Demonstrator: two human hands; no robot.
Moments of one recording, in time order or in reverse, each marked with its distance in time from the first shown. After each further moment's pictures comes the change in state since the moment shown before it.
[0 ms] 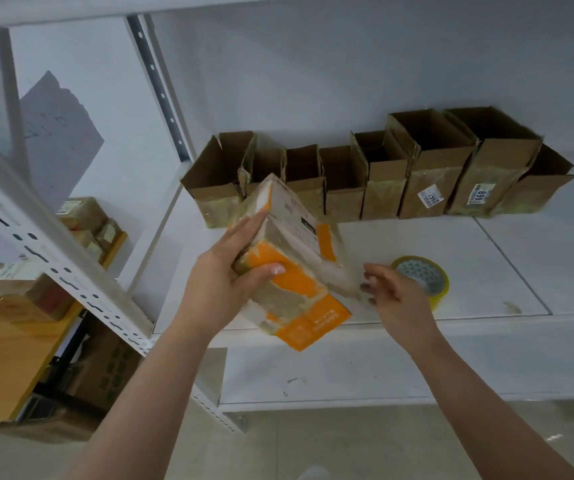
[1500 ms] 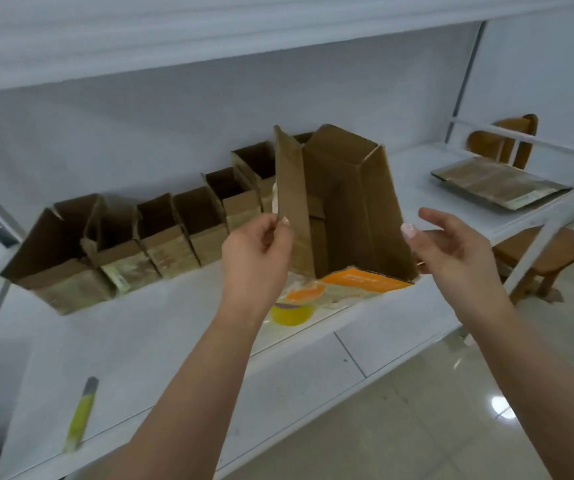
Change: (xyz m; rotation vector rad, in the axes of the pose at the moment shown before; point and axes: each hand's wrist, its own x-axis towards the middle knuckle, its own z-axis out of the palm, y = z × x) left_hand 0.055 0.151 0.156 -0.296 -0.007 0.240; right_hand -0.067 -0.024 -0.204 0.072 0.619 -0.023
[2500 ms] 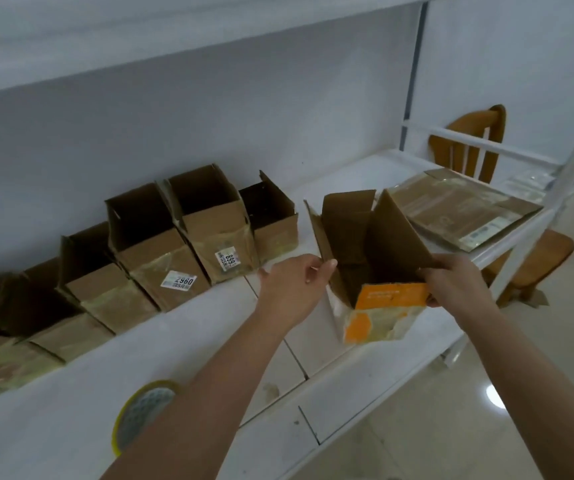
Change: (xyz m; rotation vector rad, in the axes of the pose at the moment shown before) left_hand 0.133 -0.034 0.292 0.483 -0.555 -0.115; right_hand 0.246 0.170 -0.123 -0.389 -0.053 0.414
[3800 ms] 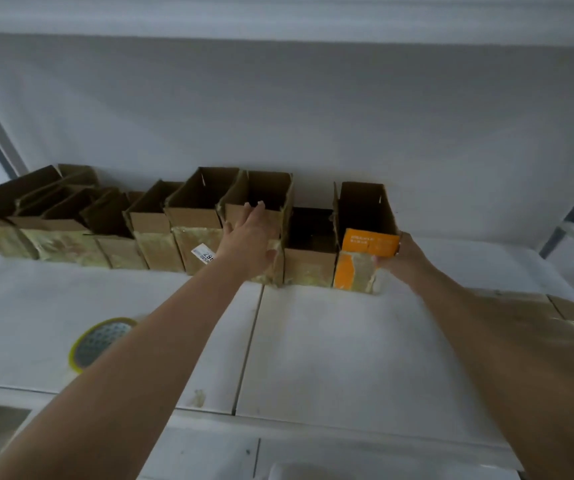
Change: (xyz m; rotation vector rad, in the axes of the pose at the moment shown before) left_hand 0.075 -0.037 -0.039 0.516 0.281 -0.459; right_hand 0.233 -0.110 0.101 -0.011 -0.555 -0.490
